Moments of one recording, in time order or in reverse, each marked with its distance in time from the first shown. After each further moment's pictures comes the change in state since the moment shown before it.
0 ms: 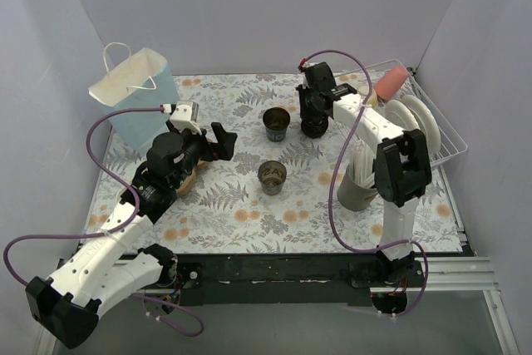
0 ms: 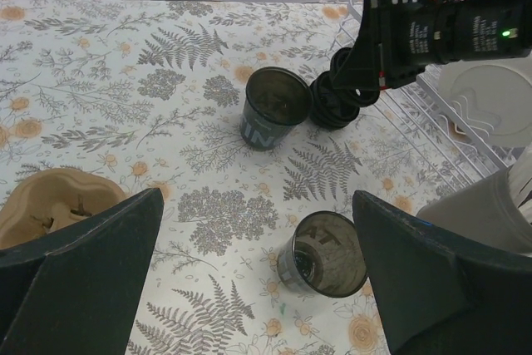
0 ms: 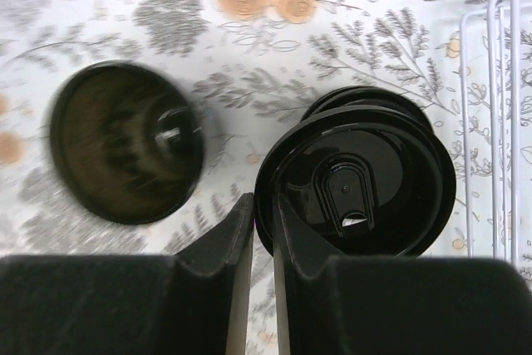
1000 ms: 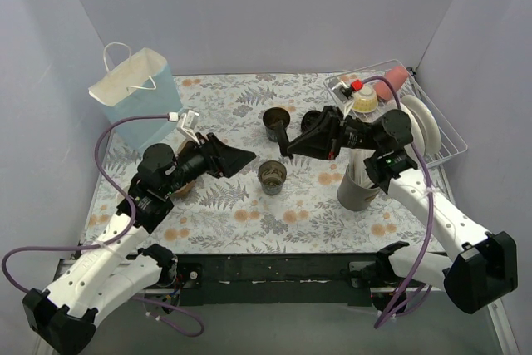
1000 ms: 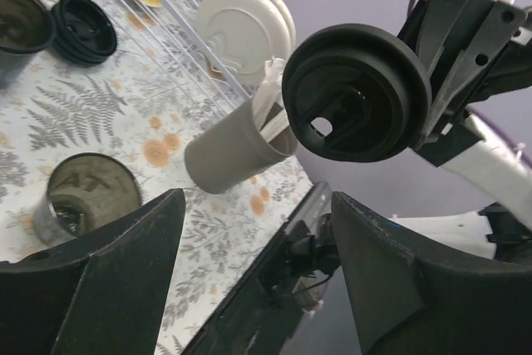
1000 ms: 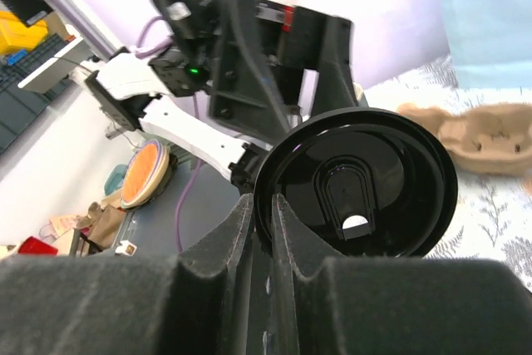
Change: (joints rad) left arm -0.002 -0.100 -0.082 0.107 0.489 -0.426; right arm 0.005 -0.838 -0.787 1.111 -1.153 0.629
